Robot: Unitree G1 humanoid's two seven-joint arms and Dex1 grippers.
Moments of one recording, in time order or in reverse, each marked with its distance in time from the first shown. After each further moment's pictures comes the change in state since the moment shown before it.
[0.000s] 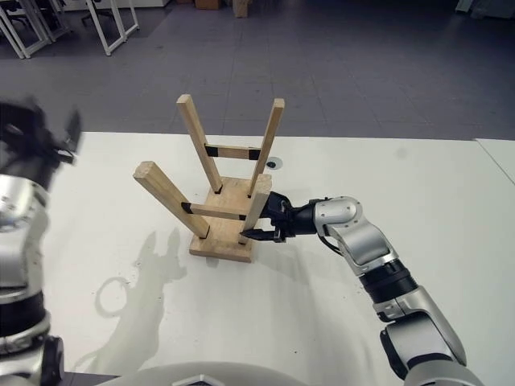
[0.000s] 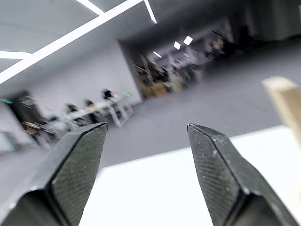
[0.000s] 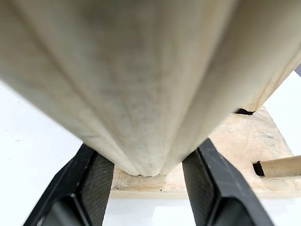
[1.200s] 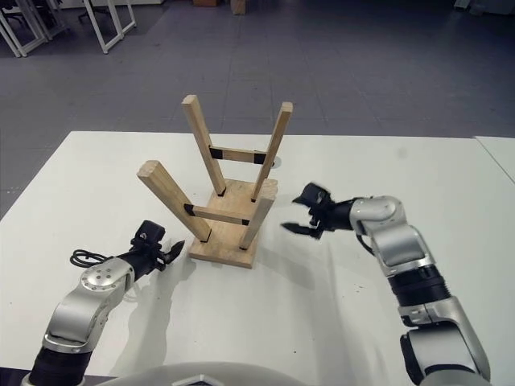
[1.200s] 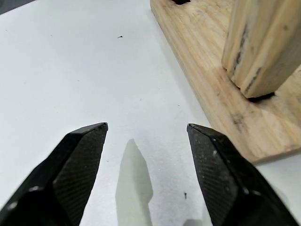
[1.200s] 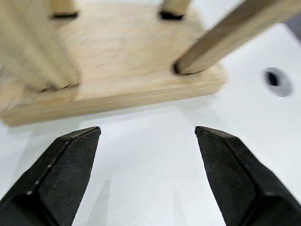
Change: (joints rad) left arm 0.306 -0.106 -0.283 0.046 0.010 0.171 -0.178; right arm 0.027 -0.068 -0.260 -0.010 -0.088 0.227 -0.143
